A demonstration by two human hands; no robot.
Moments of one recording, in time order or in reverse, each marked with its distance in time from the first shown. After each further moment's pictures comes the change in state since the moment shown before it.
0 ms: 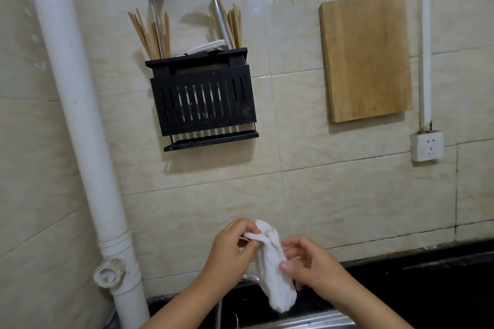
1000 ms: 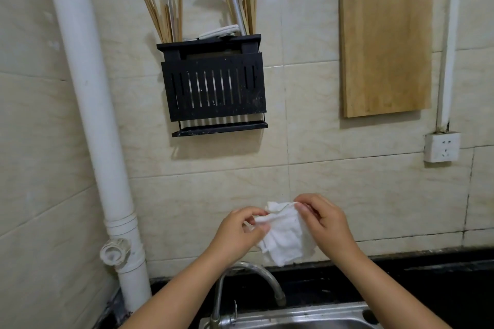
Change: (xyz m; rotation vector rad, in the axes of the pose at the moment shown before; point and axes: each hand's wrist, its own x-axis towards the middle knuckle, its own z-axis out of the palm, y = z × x) left_hand 0.013 -0.005 0.002 -0.032 -0.092 -0.261; right_hand 0.036 -0.018 -0.017 -0.519 0.368 -0.602
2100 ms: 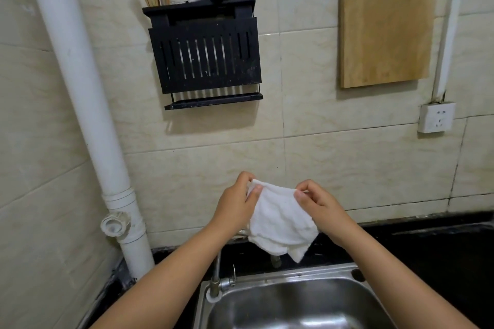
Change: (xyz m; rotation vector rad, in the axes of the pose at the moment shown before) left_hand 0.002 -0.004 0.013 0.243 0.055 0.062; right_hand -0.025 0.002 -0.007 0.285 -0.283 0.542
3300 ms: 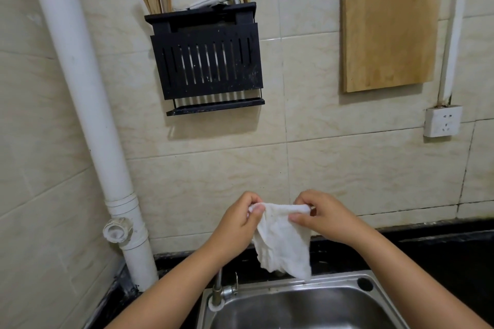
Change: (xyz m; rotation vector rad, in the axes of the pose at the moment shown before) left_hand -0.021 0.000 -0.005 -0.201 -0.107 0.086; right_hand 0.005 -0.016 -0.013 -0.533 -0.198 -0.125
